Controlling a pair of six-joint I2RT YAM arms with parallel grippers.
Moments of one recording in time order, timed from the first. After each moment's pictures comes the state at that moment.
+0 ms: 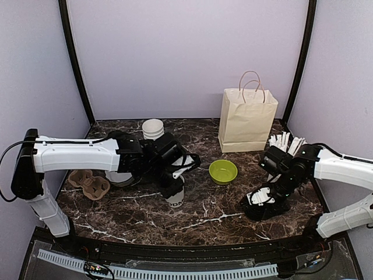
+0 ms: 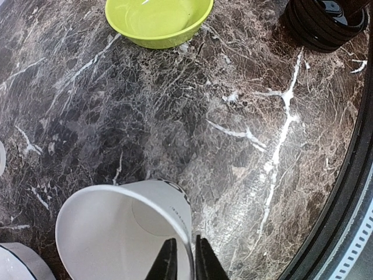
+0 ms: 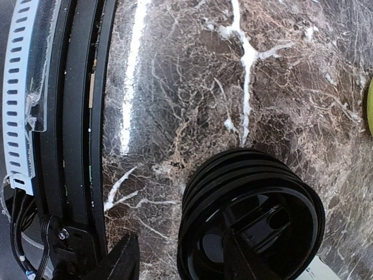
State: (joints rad) left arm -1.08 1.67 1.31 -0.70 -0.06 -0.06; right arm 0.79 1.16 0.81 -1.10 -0.20 -0.91
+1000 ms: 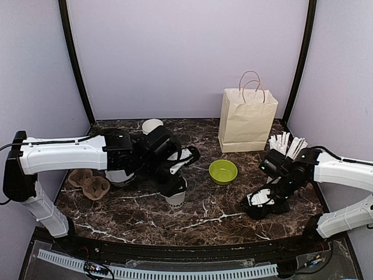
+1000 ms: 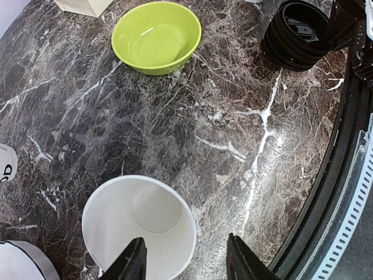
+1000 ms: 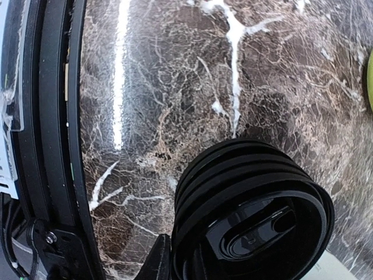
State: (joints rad) left arm -1.11 1.60 1.32 -0.71 -0.07 -0.09; right arm 0.79 1.15 0.76 -1.04 -0.13 -0.86
